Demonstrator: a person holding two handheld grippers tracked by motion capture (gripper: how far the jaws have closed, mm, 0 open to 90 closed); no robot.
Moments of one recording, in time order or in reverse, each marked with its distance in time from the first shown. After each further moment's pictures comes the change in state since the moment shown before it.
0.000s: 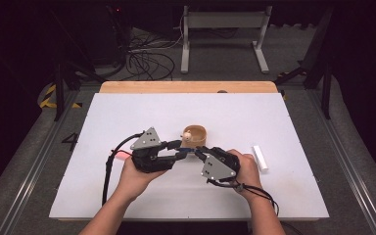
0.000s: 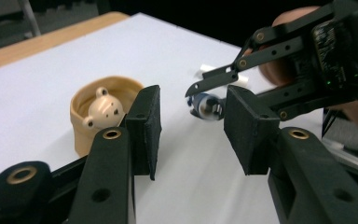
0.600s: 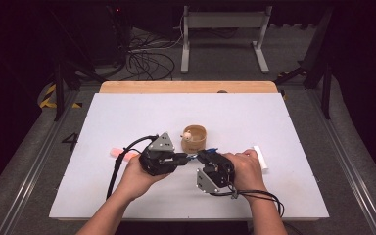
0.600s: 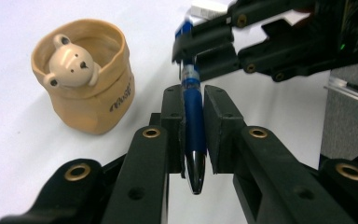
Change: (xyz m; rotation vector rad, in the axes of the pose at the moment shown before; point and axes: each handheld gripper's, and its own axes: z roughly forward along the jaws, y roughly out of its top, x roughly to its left) left arm -0.007 0.003 0.017 0.274 -0.024 0.046; right arm 0.018 0.006 0.003 0.169 -0.010 -0.431
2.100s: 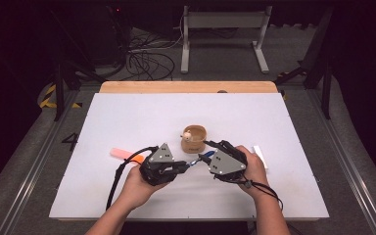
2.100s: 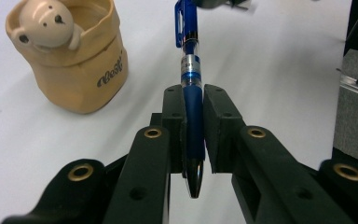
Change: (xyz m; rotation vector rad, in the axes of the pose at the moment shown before) left arm -0.010 -0.026 0.013 0.009 0.027 0.017; right arm -0.025 -0.023 -0.013 -0.157 0.052 0.469
